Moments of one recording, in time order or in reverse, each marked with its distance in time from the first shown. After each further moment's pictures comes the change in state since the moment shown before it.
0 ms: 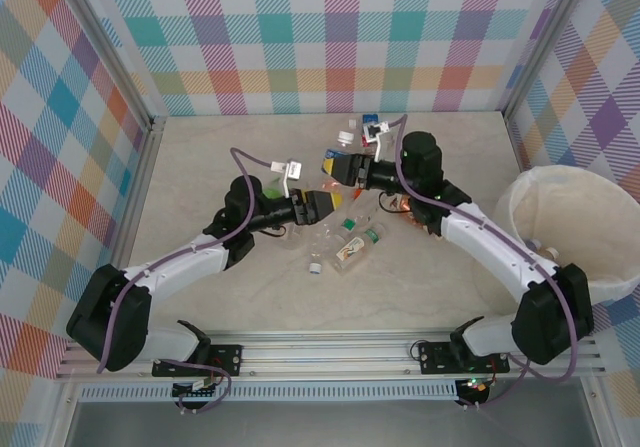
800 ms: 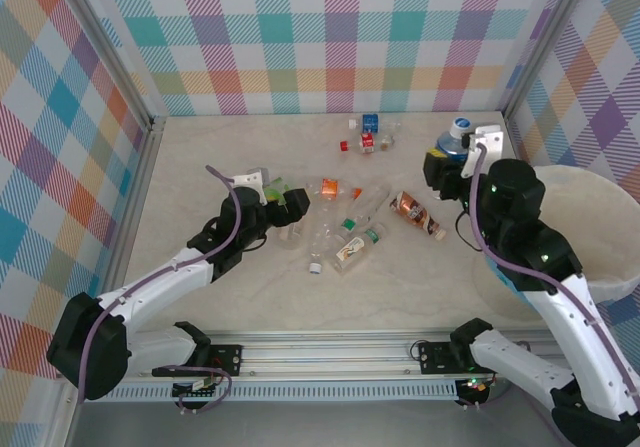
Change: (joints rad) left arm -0.003 -0.164 -0.053 -0.408 -0.690 0.128; right arm 0.000 -0.523 0.180 -0.667 0.992 -0.623
